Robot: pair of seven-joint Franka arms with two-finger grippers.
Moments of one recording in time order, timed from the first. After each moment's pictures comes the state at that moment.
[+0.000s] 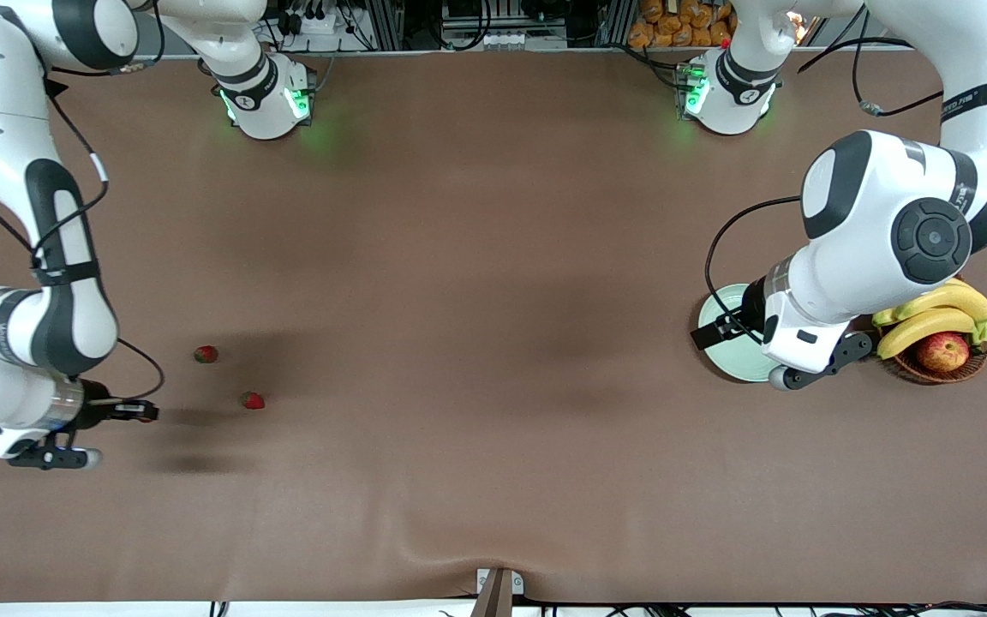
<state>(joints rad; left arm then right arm) -0.22 0.35 -0.06 -1.53 -0.12 1.82 -0.67 -0.13 0.74 0.03 -1.39 0.08 2.06 -0.06</state>
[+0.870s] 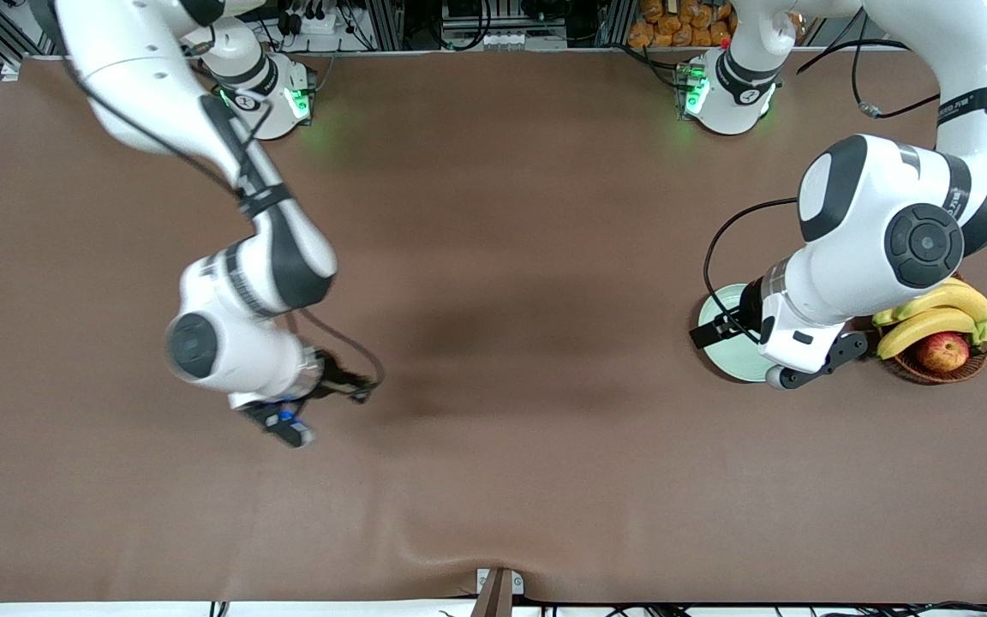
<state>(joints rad) -0.22 0.35 -0.06 -1.55 -0.12 1.82 -0.67 0.28 0.69 0.14 -1.37 0.22 2.08 0.84</state>
